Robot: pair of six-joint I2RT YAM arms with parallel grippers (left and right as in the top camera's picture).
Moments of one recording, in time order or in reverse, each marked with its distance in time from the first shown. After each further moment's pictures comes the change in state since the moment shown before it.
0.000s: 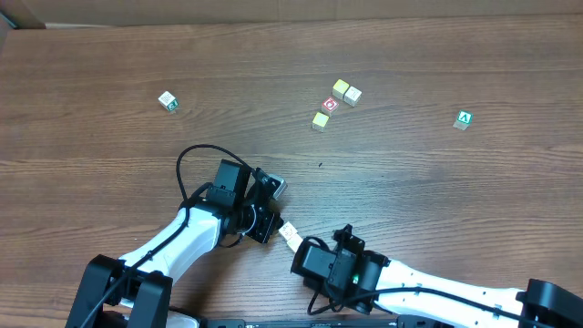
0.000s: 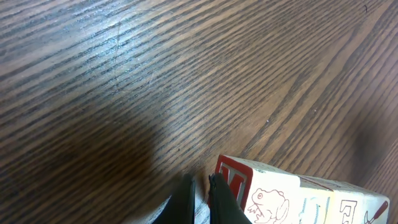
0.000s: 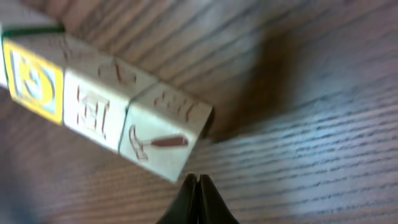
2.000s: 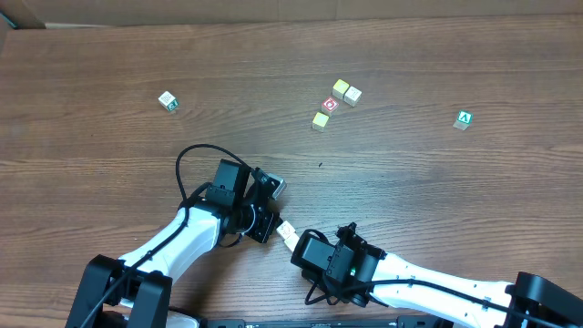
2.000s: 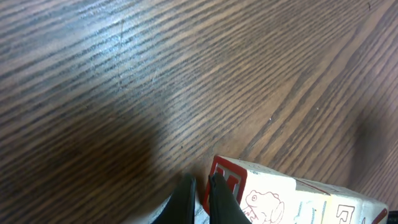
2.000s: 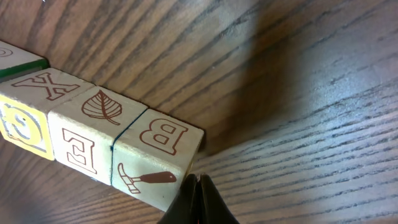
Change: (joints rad) left arm 0.002 0.000 0.002 -0.011 -0.002 0.008; right arm -0.037 0.042 0.000 0.047 -0.031 0.087
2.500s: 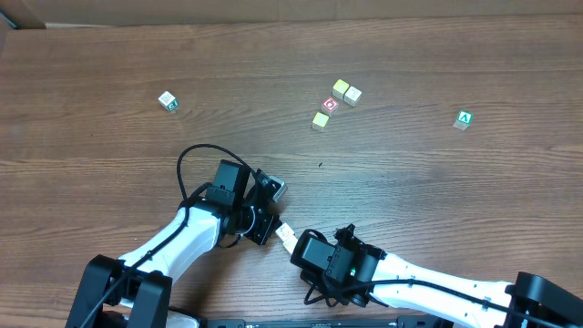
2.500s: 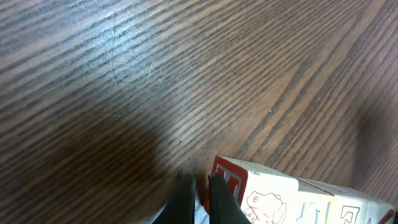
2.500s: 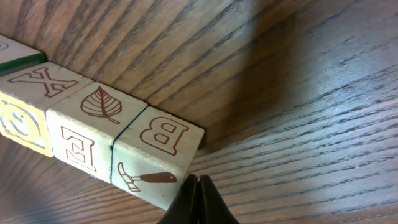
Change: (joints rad) left arm 0.000 0.000 0.001 -0.014 -0.002 0.042; right arm 0.000 0.000 0.000 0.012 -0.038 0.000
